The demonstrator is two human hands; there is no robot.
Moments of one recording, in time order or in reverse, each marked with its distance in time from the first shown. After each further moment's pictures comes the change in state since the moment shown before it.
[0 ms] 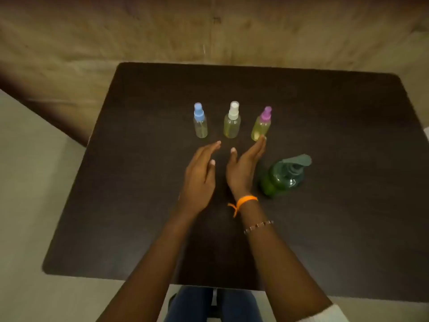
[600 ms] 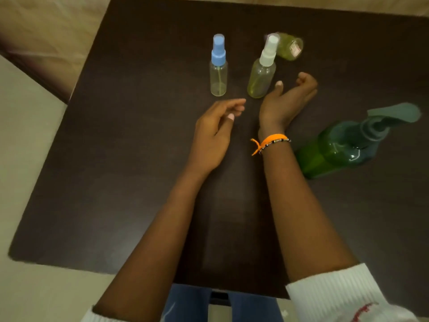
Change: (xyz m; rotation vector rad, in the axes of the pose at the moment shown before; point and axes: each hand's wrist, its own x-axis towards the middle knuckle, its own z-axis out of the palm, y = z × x) left_hand 0.018 -0.057 0.023 -0.255 0.017 -0.124; right_hand 0.075 0.026 0.041 0.040 0.508 -0.095
